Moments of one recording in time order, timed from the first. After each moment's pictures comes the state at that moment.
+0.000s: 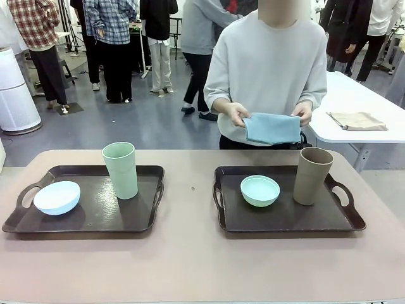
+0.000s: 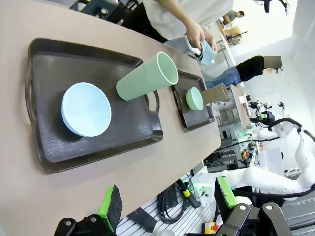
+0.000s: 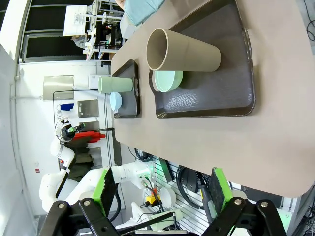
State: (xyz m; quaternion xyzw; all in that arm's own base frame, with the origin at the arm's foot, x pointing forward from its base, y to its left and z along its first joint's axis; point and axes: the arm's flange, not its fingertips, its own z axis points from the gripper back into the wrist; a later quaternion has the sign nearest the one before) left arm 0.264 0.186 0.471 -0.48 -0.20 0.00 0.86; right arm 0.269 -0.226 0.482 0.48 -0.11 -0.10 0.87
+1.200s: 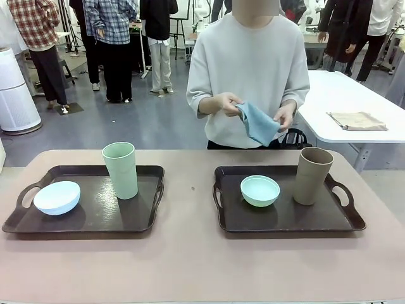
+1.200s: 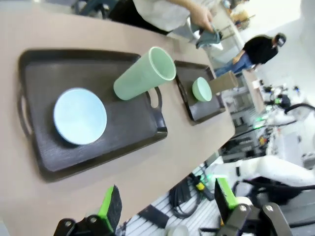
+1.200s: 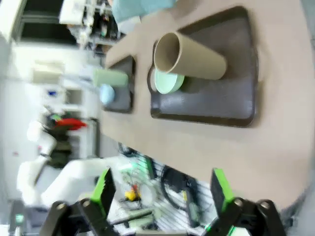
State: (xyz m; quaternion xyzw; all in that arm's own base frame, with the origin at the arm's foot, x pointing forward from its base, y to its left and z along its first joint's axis) left arm 0.277 0.138 0.512 -0.42 -0.21 -0.06 0.88; right arm 0.289 -0.207 0.519 0.43 -0.14 -0.02 0.89
